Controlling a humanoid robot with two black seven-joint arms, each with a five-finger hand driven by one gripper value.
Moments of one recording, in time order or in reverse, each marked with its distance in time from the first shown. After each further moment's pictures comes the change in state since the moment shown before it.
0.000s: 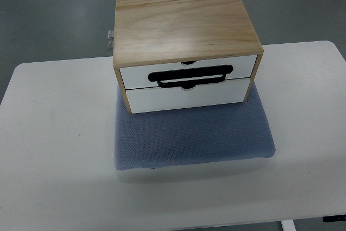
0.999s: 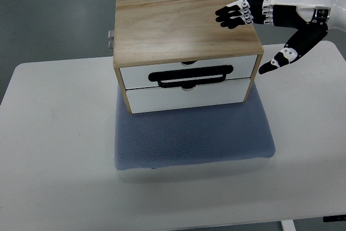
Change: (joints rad) left arm 0.000 0.000 0.000 0.000 0.000 0.000 0.000; right arm 0.054 -0.005 -0.016 0.621 -0.263 0.000 -0.010
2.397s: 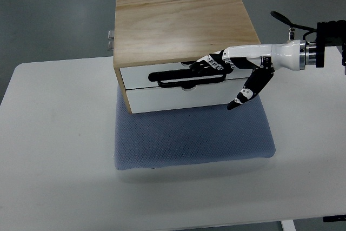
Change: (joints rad) left arm 0.000 0.000 0.000 0.000 0.000 0.000 0.000; right arm -0.132 0.274 -0.017 -0.197 -0.206 0.000 -0.054
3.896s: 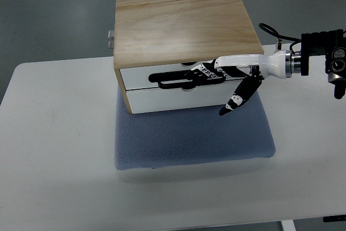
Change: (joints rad) left arm 0.000 0.000 0.000 0.000 0.000 0.000 0.000; right arm -0.034 0.091 -0.001 -0.090 -0.044 0.000 -0.014
